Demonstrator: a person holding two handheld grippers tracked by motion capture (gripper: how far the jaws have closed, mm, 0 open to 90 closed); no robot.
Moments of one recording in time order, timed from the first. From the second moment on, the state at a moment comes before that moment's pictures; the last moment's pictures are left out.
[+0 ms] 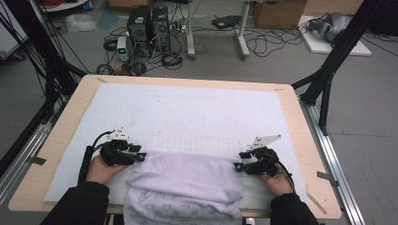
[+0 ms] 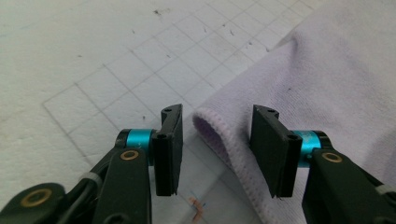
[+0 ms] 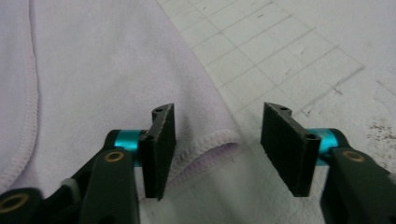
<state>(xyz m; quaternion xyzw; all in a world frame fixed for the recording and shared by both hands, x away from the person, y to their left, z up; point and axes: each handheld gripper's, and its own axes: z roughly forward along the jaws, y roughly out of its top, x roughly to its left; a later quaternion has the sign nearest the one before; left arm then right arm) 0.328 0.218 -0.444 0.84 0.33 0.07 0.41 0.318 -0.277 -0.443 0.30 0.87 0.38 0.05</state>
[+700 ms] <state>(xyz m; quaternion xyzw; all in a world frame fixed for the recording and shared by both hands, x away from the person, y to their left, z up) 0.360 0.223 -0.413 0.80 0.37 0.14 0.45 0.369 -0.276 -0.421 0.31 0.86 0.41 0.06</state>
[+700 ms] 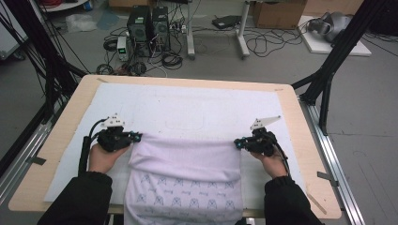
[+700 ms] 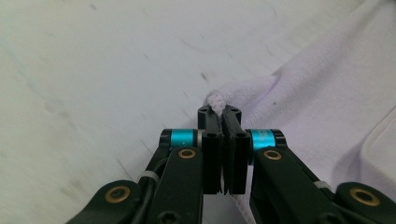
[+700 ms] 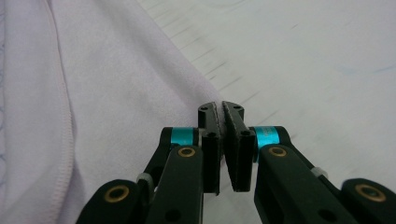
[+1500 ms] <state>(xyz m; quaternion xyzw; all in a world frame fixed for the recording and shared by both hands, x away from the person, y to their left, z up) 0.406 0.231 -0.394 0.80 0.40 0.16 0.41 0.424 -0.281 -0.379 0.33 0.85 0.40 0.08</state>
